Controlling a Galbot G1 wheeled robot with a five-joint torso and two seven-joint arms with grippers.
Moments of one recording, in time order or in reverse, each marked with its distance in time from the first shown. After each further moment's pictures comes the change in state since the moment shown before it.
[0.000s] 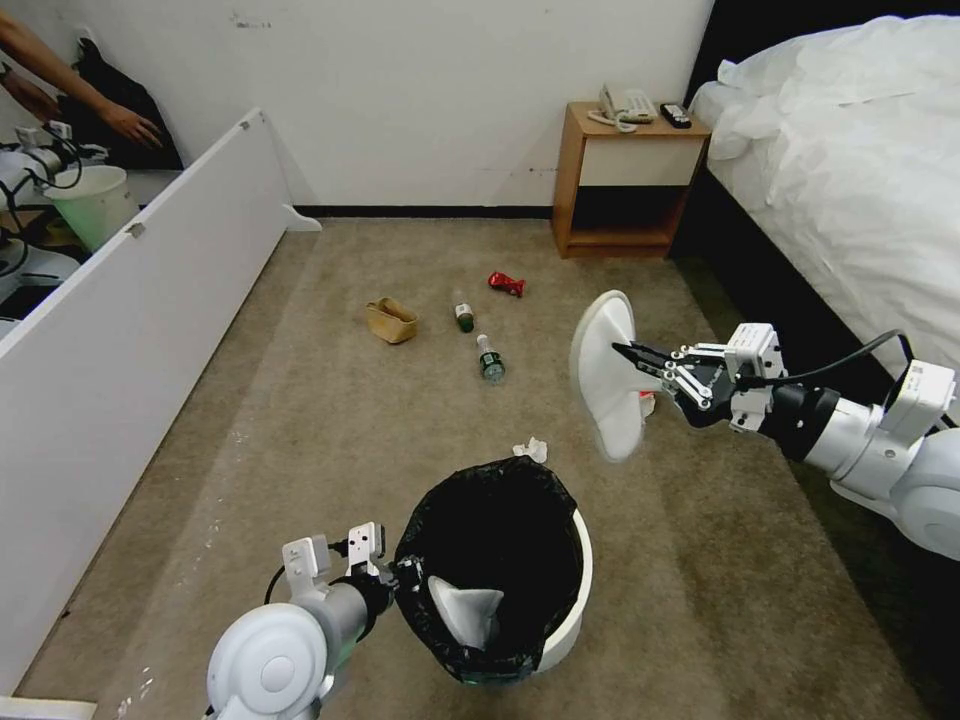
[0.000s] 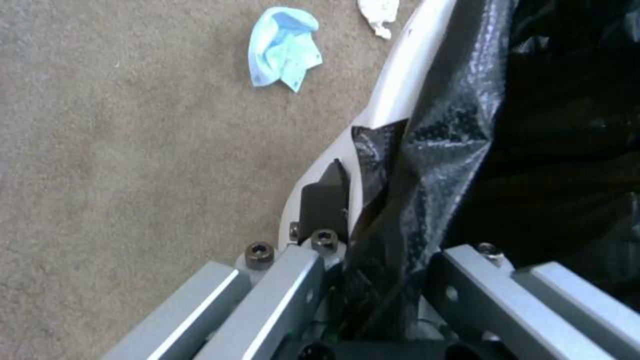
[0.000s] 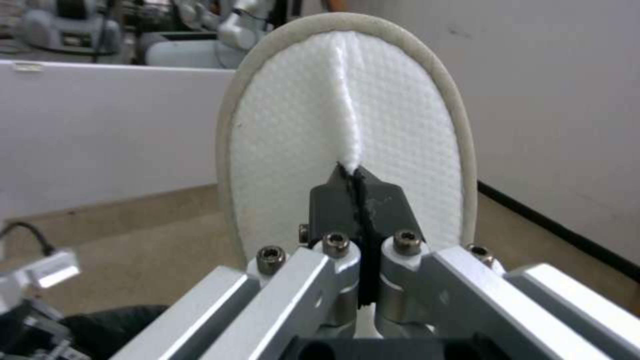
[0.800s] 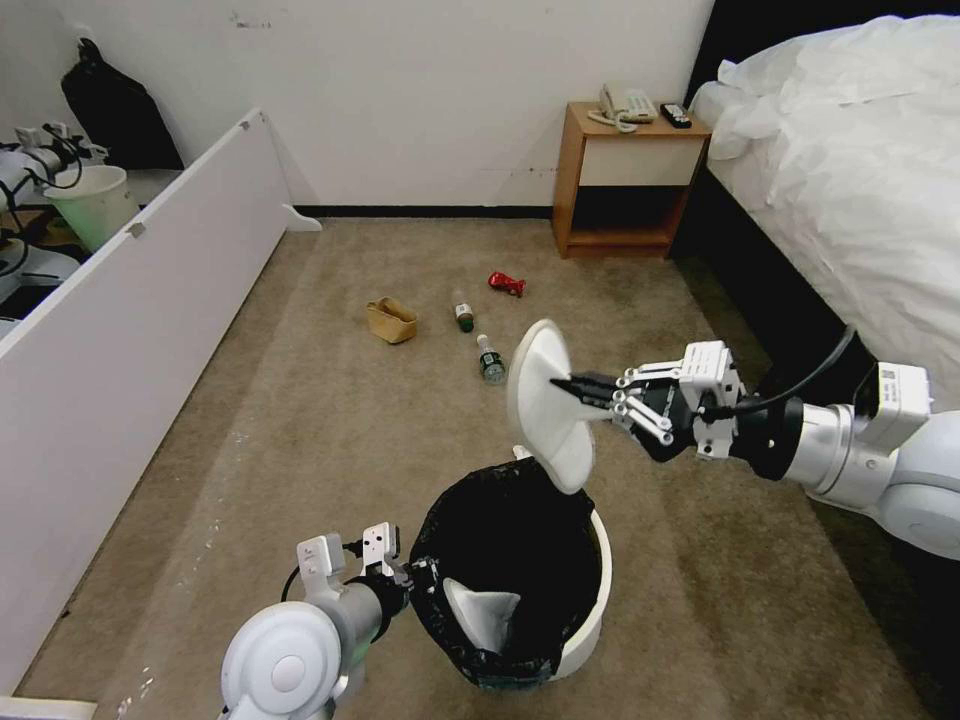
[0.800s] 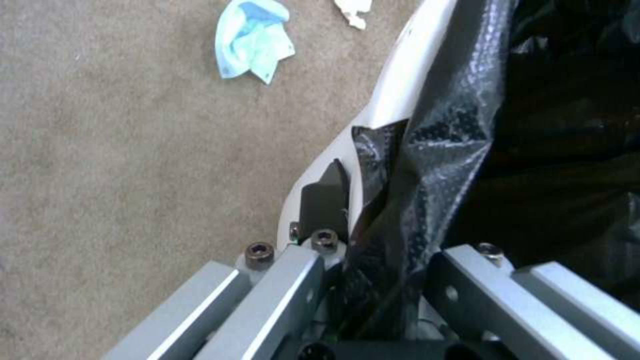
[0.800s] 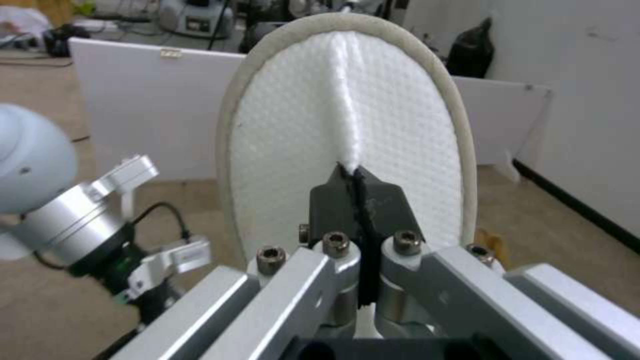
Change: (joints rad) left arm -0.022 -0.006 0.036 -0.021 -0.026 0.011 -0.026; right arm 0.000 -0.126 0.002 0.057 0.020 -0.004 -0.118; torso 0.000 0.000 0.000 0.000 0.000
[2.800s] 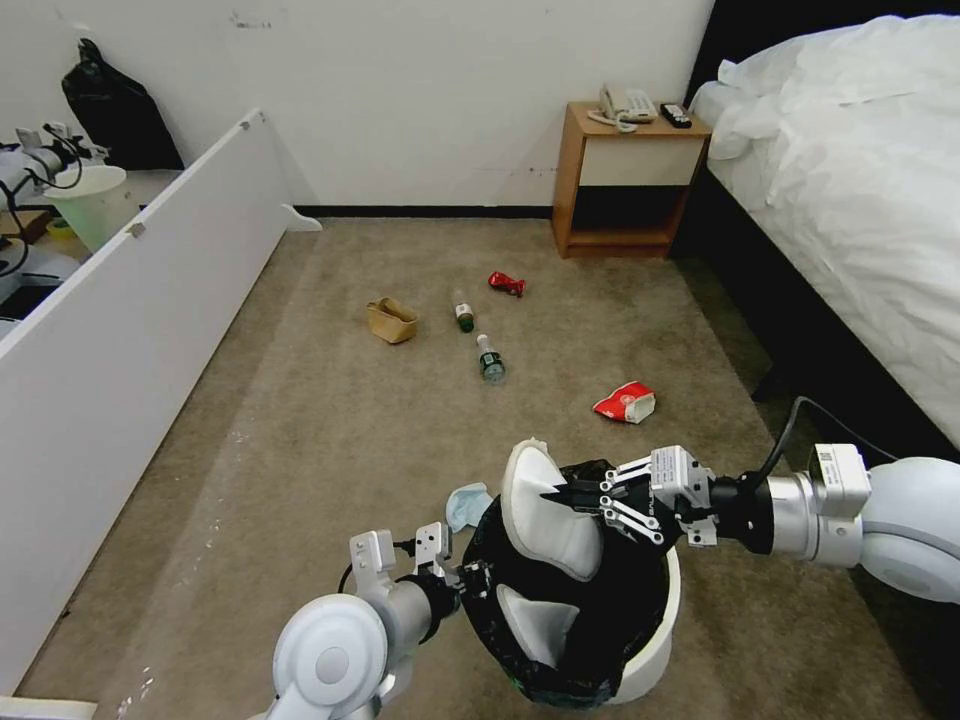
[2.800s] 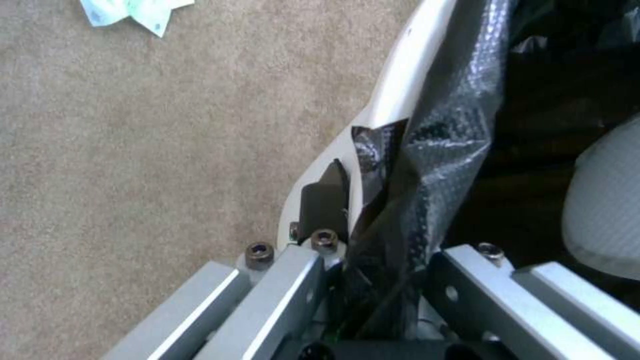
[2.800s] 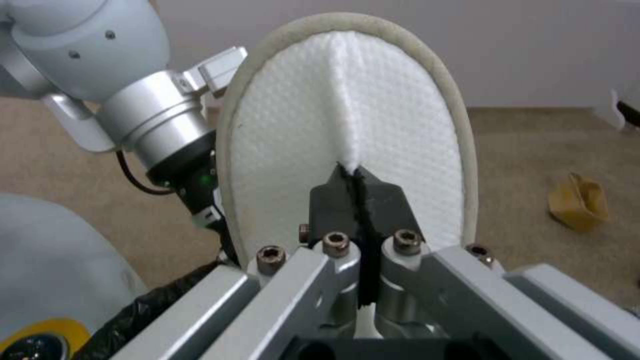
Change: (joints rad) left arm -0.066 -0.065 0.131 0.019 -0.053 0.006 -0.032; right arm -0.134 0.002 -0.048 -0.038 -0.157 -0.007 -0.117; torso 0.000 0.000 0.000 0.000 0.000
